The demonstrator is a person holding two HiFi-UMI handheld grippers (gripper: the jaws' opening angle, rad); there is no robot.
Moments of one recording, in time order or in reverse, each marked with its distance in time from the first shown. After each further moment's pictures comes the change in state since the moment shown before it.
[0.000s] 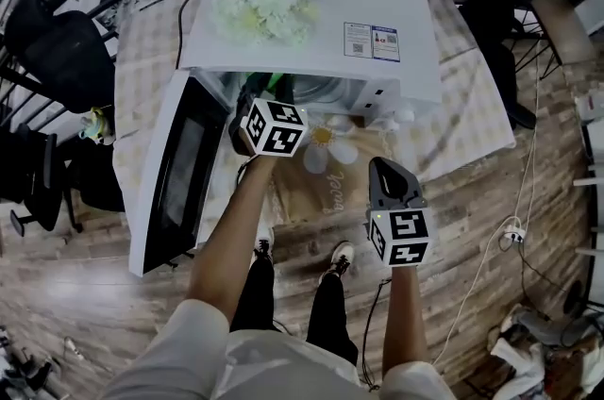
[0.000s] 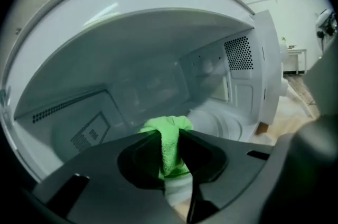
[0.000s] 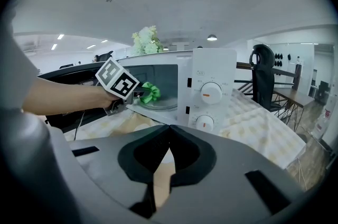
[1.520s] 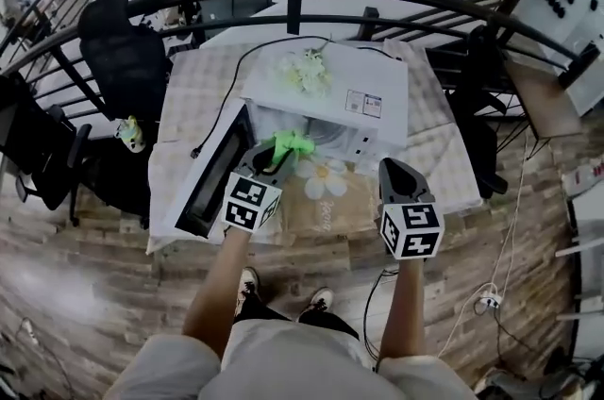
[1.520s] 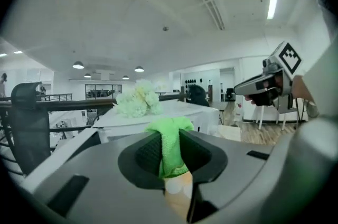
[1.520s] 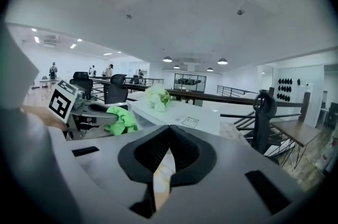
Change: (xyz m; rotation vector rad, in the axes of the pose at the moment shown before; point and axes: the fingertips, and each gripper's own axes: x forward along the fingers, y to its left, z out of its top) left arm -0.244 -0.003 0.067 -0.262 -0.281 -0.203; right arm -0.121 0.002 0.161 -0.144 -0.211 0.062
